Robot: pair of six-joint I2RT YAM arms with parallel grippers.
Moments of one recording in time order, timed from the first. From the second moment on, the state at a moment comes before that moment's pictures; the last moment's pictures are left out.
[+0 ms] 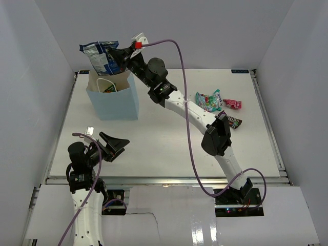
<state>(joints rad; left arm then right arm) 0.21 0.29 0.33 -0.42 0.84 -0.95 0.87 2.26 2.31 0.43 -0.09 0.12</state>
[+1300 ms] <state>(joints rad) 0.21 0.20 0.34 -0.47 0.84 -0.94 0.56 1.79 1.74 0.32 -0.67 0.09</state>
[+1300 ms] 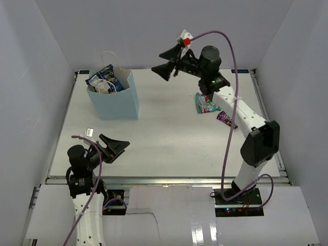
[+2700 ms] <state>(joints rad) 0.21 0.28 0.32 -0.42 0.85 -0.92 -0.07 1.90 1.33 -0.70 -0.28 -1.03</state>
